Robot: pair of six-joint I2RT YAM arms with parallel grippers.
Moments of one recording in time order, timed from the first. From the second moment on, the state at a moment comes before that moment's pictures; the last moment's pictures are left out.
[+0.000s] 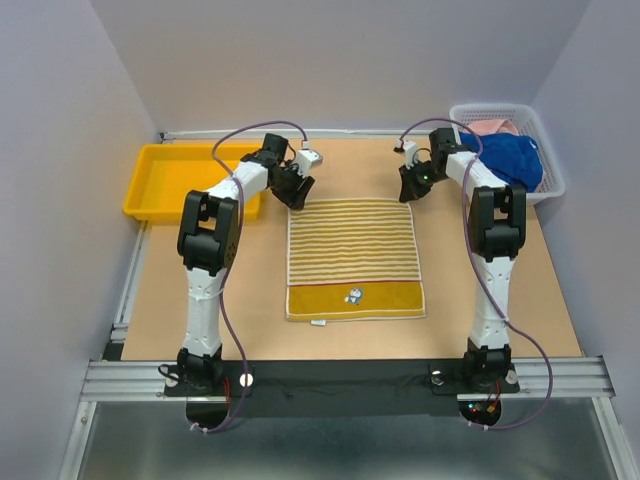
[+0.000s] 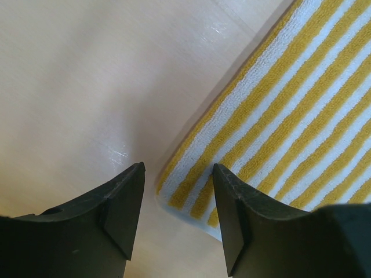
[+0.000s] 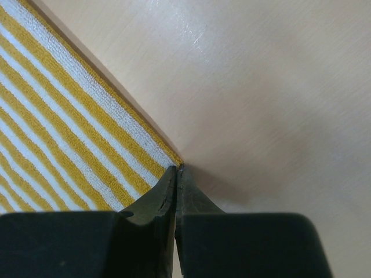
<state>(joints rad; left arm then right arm) -0.30 2.23 1.77 -0.54 0.36 0.44 0.07 2.36 1.94 -0.77 -0.53 -0.57</state>
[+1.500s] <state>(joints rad) -0.27 2.27 1.85 -0.53 0.40 0.43 0.11 2.35 1.99 -0.70 -0.33 -0.45</state>
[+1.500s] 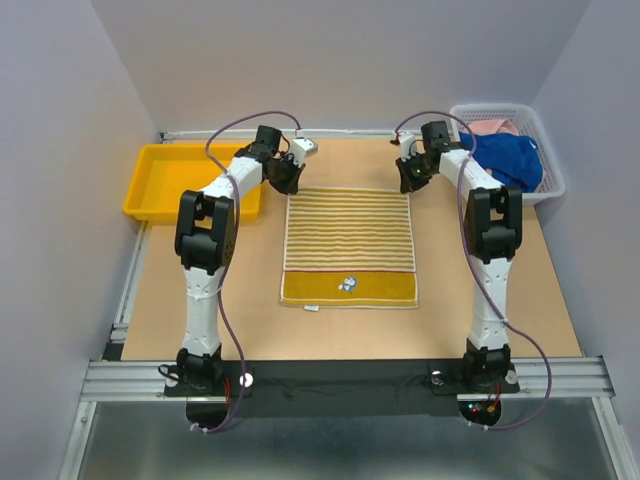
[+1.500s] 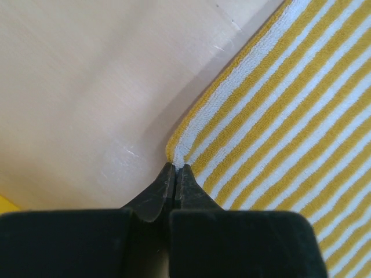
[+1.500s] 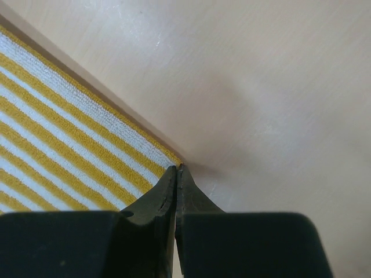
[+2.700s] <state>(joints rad) -0.29 1.50 0.99 -0.23 0.35 0.11 0.19 1.59 1.14 -0.46 -0.32 -0.20</state>
